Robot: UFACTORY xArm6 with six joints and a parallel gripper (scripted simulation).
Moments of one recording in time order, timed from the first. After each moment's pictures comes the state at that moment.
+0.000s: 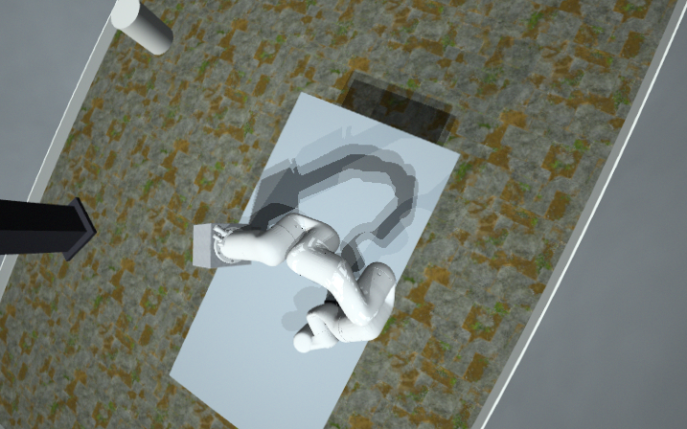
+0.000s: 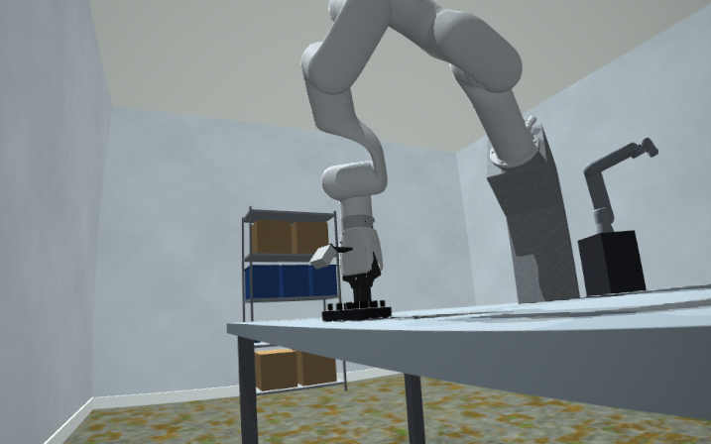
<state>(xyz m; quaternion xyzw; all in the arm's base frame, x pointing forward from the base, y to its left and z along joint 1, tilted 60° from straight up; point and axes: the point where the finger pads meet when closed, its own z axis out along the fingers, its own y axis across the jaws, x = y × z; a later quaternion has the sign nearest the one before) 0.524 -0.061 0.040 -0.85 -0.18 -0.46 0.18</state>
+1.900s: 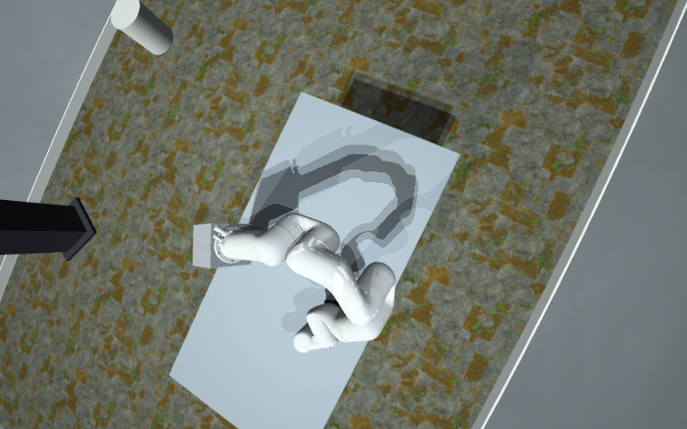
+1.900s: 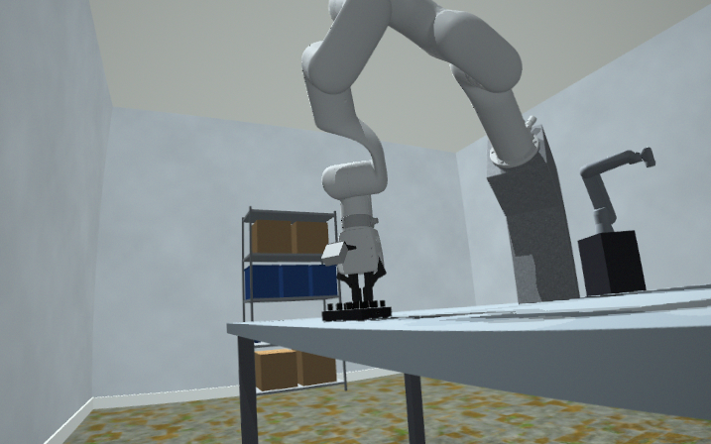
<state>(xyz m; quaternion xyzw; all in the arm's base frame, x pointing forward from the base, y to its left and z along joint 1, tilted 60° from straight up) 0.523 -0.061 0.041 -0.80 -0.32 -0.49 0.10</state>
